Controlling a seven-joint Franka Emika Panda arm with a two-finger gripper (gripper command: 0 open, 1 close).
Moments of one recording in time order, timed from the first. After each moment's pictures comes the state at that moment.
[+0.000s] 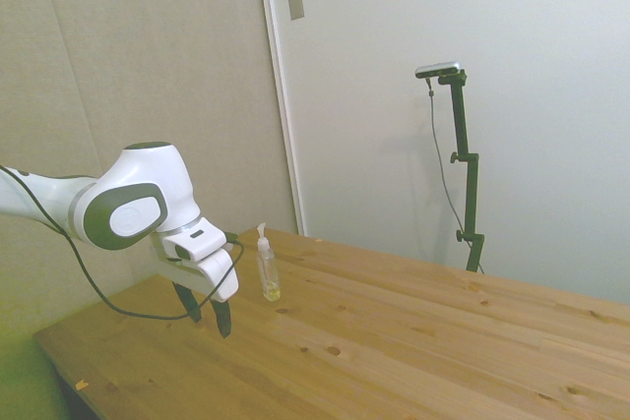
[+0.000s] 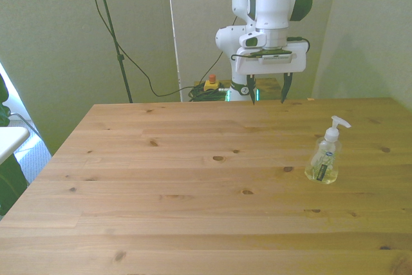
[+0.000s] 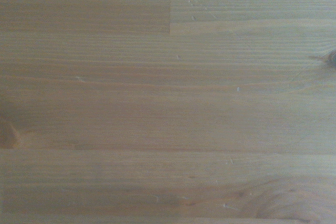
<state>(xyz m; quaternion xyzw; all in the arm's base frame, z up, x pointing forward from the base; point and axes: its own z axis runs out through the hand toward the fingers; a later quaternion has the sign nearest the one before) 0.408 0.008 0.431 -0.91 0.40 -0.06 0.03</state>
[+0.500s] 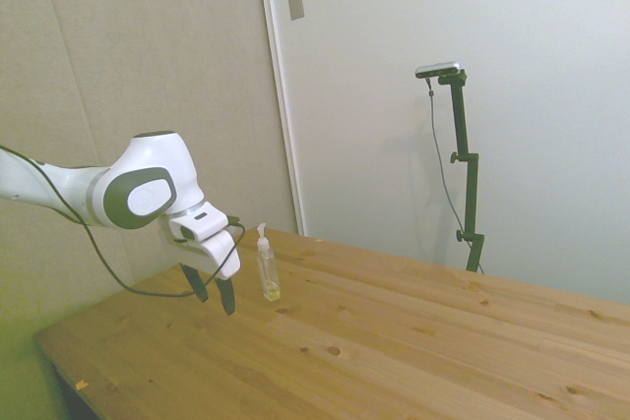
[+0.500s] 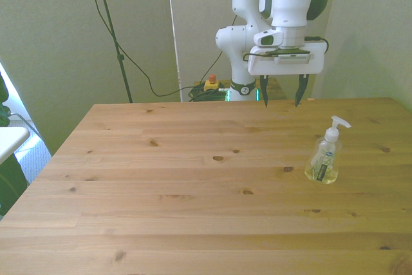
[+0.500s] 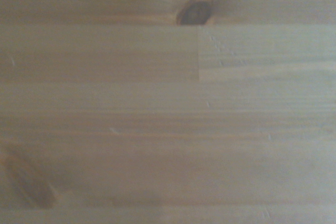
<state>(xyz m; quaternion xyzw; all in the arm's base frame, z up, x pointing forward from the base) 0.458 0.047 0.446 -0.91 0.42 -0.07 0.02</state>
